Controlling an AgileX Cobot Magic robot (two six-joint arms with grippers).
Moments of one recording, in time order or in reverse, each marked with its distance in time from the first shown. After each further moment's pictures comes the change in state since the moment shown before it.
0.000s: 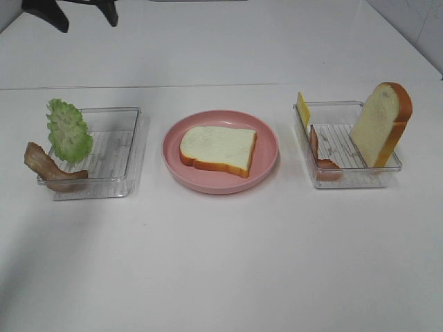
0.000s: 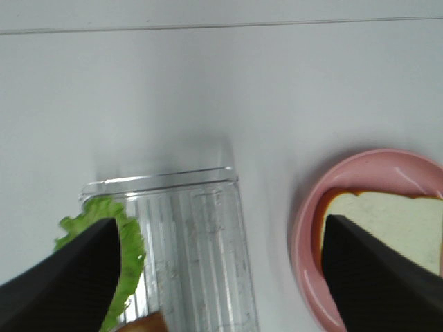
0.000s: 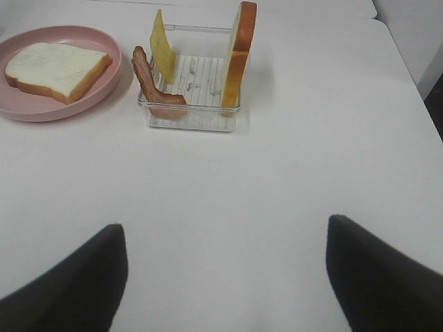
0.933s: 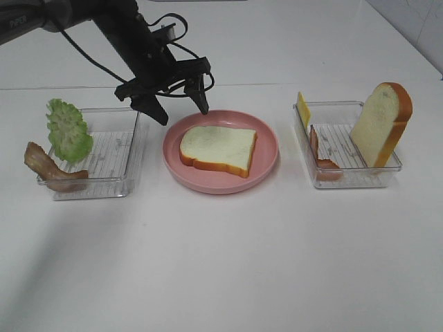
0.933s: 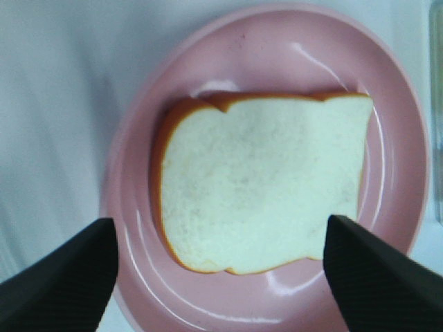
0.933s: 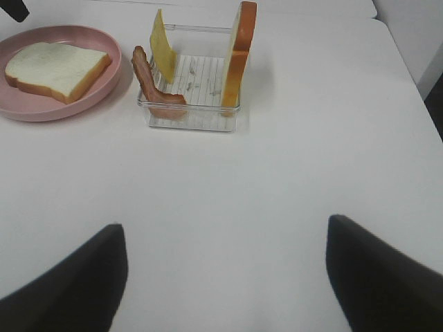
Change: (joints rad) left arm -0.160 0.320 -0.079 -0.285 -0.004 0.031; right arm 0.000 0.000 0.000 0.000 0.000 0.000
